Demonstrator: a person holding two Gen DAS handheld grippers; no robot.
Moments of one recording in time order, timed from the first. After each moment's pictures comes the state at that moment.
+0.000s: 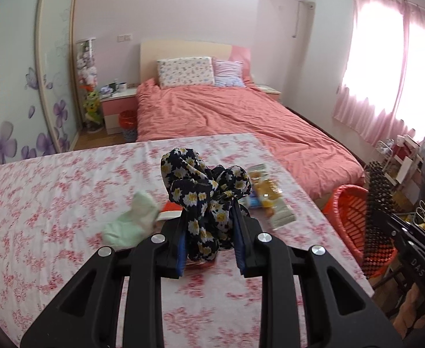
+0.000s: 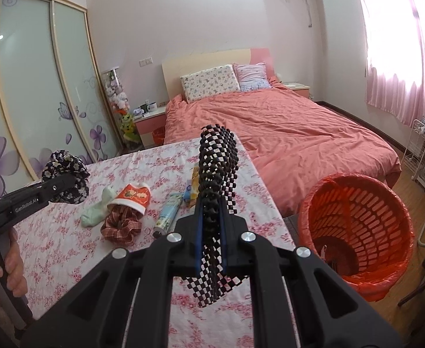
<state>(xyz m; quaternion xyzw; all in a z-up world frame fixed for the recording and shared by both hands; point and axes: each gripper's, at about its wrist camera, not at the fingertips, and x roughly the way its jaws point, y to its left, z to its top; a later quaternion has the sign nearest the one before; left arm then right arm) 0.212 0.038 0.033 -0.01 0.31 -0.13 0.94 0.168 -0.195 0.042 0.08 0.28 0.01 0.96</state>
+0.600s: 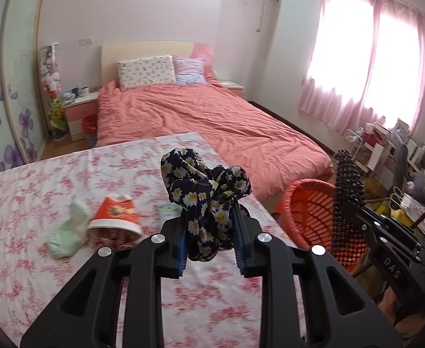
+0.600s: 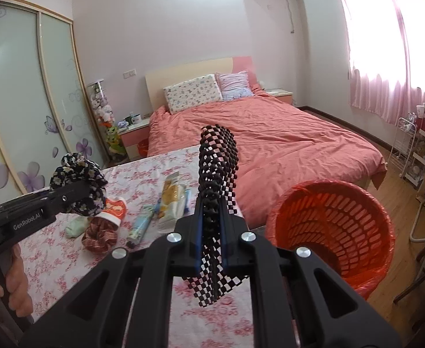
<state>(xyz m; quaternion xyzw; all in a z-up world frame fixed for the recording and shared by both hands) 0.211 -0.040 0.031 0.00 0.31 -0.21 0.92 0.157 -0.242 0.048 0.09 0.26 -0.03 0.96</state>
